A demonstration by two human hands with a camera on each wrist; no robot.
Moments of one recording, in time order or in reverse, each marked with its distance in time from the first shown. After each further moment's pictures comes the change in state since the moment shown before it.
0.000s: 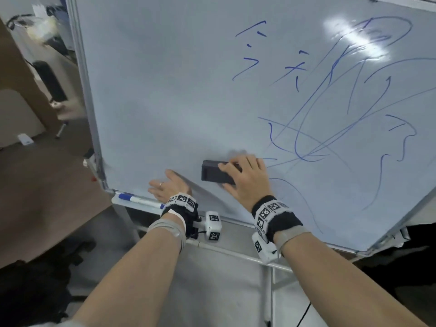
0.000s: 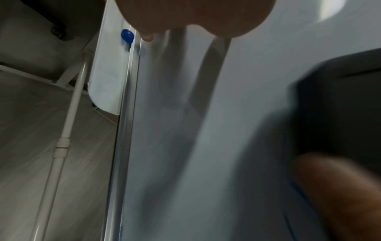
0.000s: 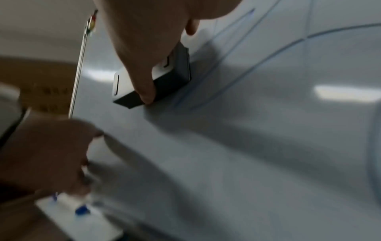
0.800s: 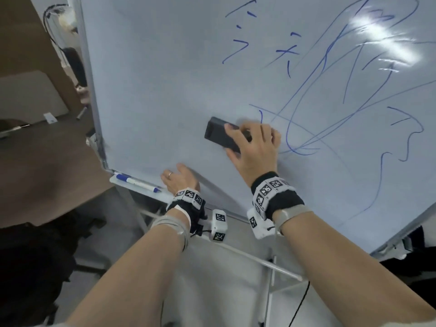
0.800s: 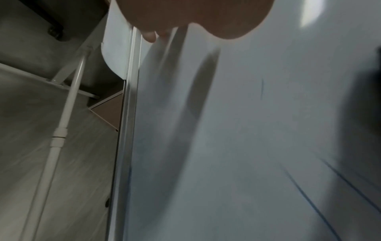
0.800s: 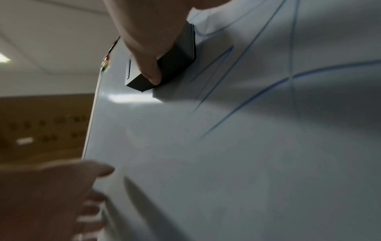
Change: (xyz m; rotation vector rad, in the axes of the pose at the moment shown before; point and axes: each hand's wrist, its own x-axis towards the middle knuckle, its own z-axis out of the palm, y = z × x) left_hand -0.046 -0.028 0.026 -0.044 0.032 0.142; right_hand 0.023 0.038 -0.028 0.000 0.211 0.066
